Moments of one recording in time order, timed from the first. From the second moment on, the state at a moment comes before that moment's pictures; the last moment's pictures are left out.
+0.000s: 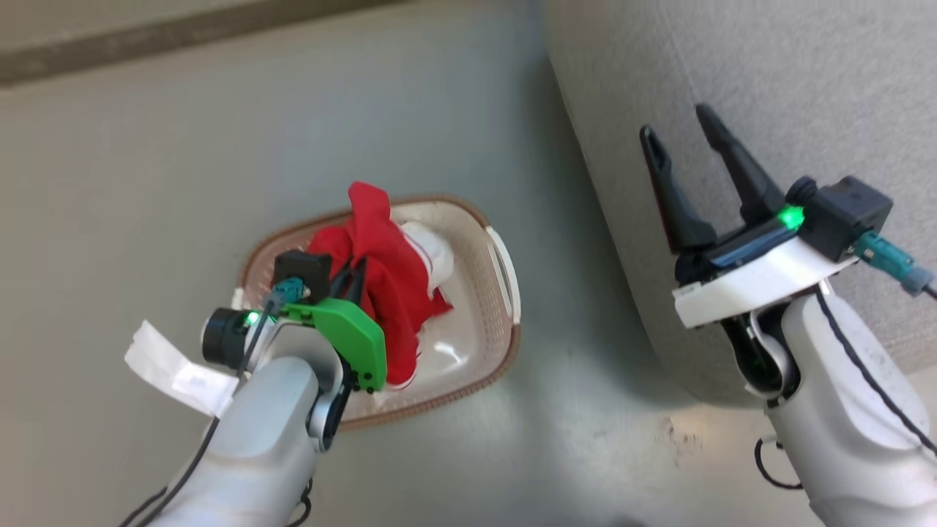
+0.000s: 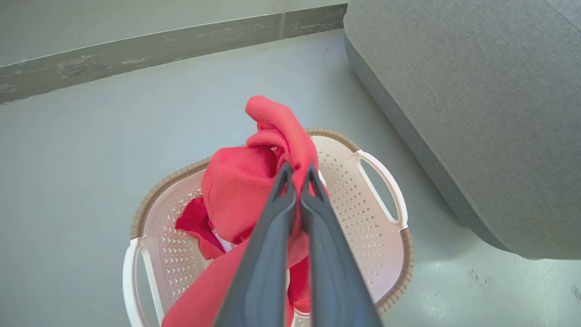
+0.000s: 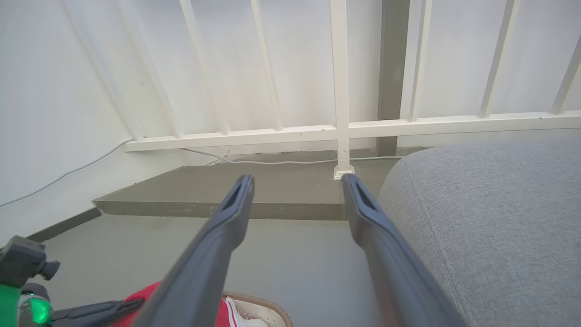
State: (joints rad) left arm -0.64 0.04 -0.78 0.84 -0.68 0.05 -0.22; right arm -0.37 -0.18 0.33 0.13 0.36 0.12 -0.26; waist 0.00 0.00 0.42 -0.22
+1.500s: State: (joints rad) left arm -0.52 0.04 -0.65 0.28 -0.59 0.08 -0.25; right arm -0.13 -0.12 0.36 0.30 0.32 0.12 -0.26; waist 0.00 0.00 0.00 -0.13
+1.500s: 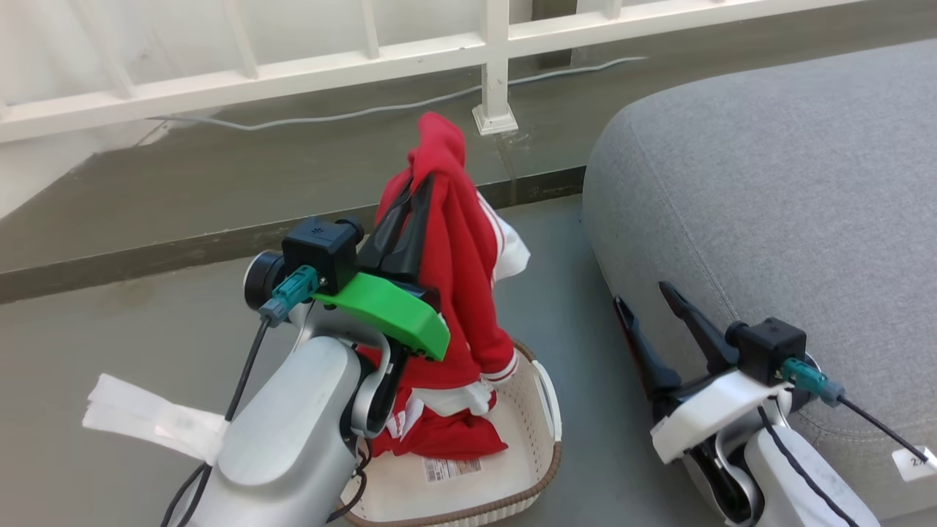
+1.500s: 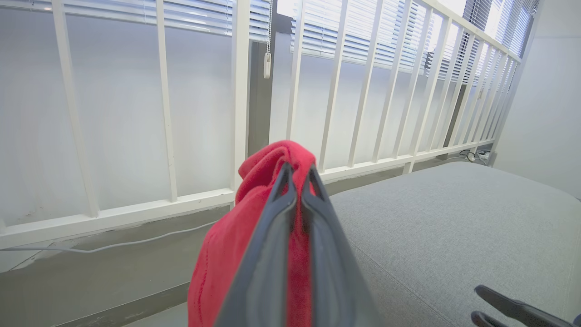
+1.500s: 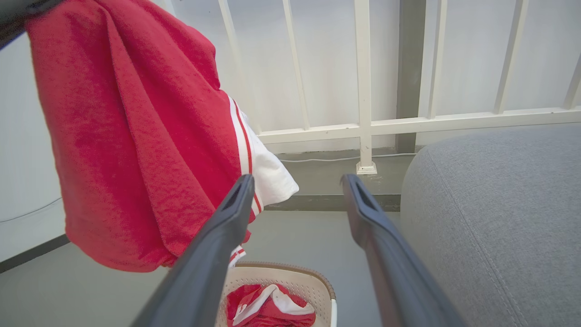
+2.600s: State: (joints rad) left arm -0.42 0.05 -0.67 0.05 -0.54 0.09 -0.25; right arm -0.07 -0.10 0.41 0.27 0.31 0.12 -0.26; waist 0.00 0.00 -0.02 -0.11
